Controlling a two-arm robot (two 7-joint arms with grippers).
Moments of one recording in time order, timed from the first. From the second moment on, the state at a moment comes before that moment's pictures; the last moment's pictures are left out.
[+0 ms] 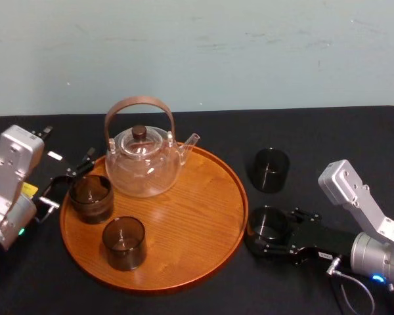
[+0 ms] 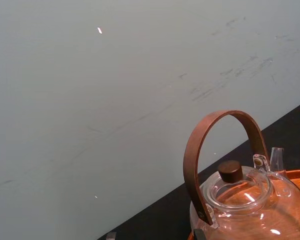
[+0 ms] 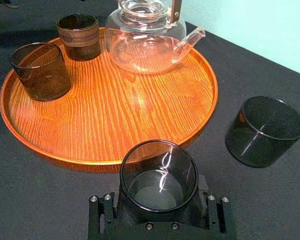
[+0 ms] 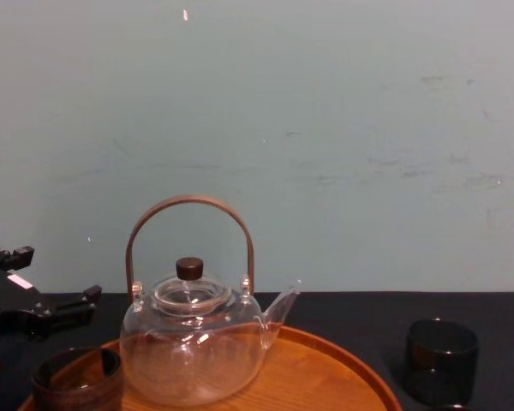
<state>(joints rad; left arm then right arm) -0.20 0.60 0.45 -1.41 -0.25 -0.12 0.03 0.06 0.65 -0.41 -1.64 0.35 0.27 0.49</state>
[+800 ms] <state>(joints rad) -0.20 0.60 0.45 -1.41 -0.25 -0.12 0.03 0.06 0.69 -0.35 -1.70 0.42 0.25 0.52</state>
